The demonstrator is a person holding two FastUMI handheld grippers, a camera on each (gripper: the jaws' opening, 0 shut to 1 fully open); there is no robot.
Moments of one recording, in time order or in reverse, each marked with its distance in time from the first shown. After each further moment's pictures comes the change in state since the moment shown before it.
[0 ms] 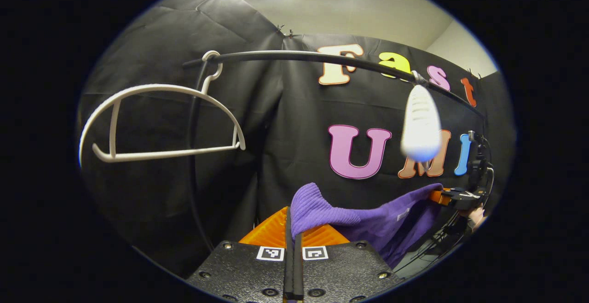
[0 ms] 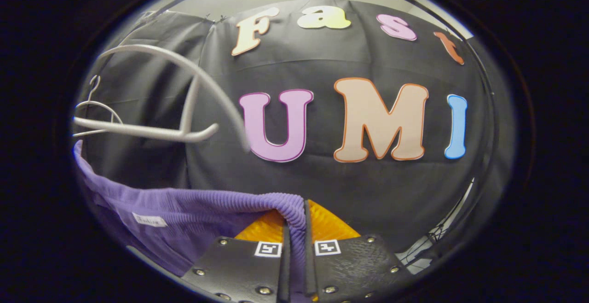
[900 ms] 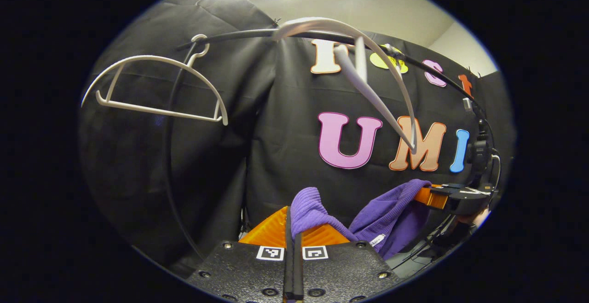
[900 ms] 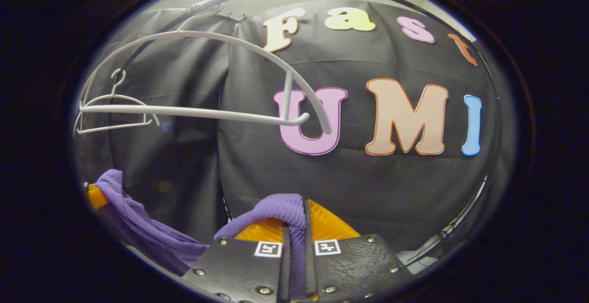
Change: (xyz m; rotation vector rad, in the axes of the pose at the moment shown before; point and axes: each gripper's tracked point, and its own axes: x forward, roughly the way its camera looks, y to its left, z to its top) left arm 0.006 -0.066 -0.052 -0.020 0.008 -0.013; right arm -0.043 0.078 -0.004 0.004 0.014 0.129
